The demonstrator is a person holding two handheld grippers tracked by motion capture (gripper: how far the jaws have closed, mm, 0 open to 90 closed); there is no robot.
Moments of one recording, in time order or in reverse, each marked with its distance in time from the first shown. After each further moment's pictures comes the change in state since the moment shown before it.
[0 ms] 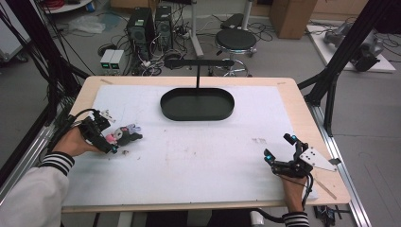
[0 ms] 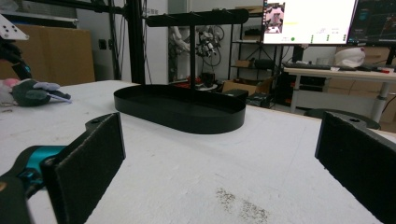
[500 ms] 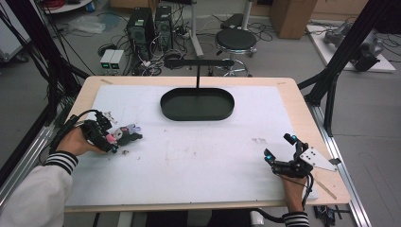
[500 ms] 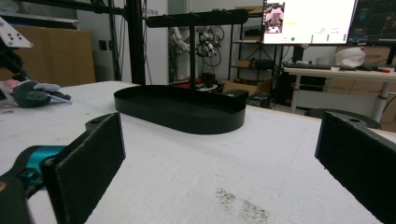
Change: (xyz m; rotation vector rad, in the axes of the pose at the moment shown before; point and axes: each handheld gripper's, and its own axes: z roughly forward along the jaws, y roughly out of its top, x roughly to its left) left arm 0.002 0.001 0.008 0.051 -0.040 0.008; right arm -0.001 0.000 0.000 0.000 -0.002 0.002
